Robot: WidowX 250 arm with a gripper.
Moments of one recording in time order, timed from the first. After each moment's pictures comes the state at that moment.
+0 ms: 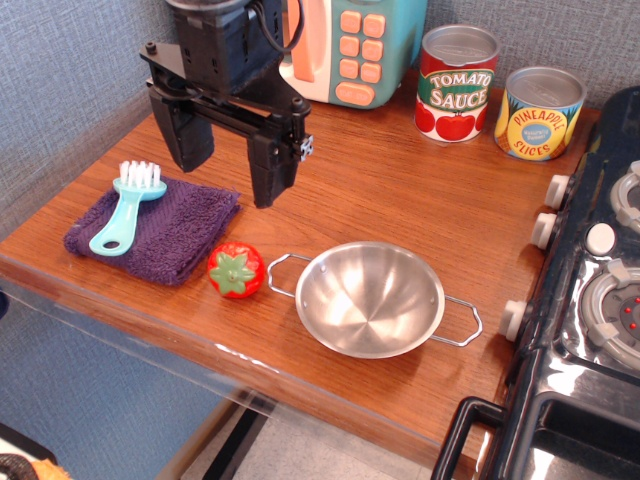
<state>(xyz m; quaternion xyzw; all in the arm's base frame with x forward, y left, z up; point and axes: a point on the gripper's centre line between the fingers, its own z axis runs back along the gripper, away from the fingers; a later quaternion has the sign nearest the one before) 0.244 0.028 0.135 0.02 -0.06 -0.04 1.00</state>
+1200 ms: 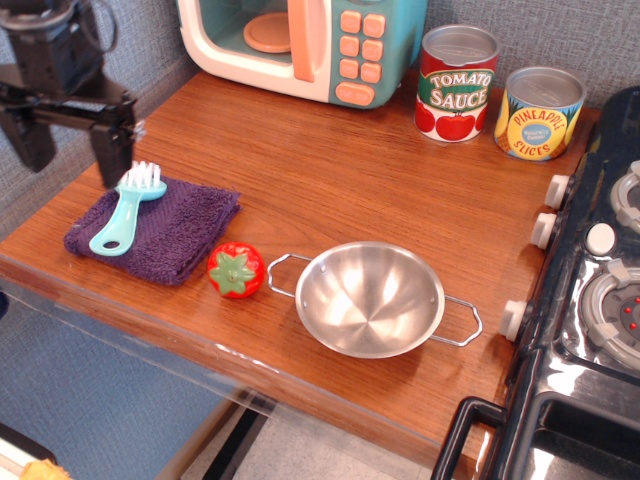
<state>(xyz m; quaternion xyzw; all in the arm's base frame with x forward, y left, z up) 0.233 0.164 0.095 0.06 -0.03 0.13 0.99</state>
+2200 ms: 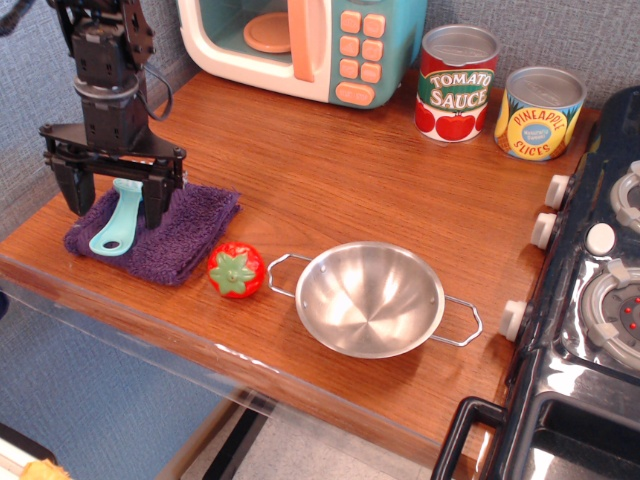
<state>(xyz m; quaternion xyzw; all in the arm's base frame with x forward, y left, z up) 0.265 0.163 0.036 0.08 0.01 0.19 0.98</state>
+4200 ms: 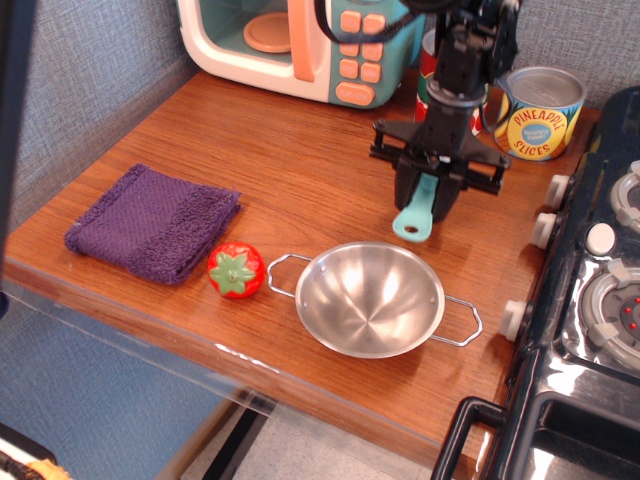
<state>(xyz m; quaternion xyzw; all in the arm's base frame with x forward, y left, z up) 0.393 -0.046 0.014 0.05 -0.02 0.05 1.00</state>
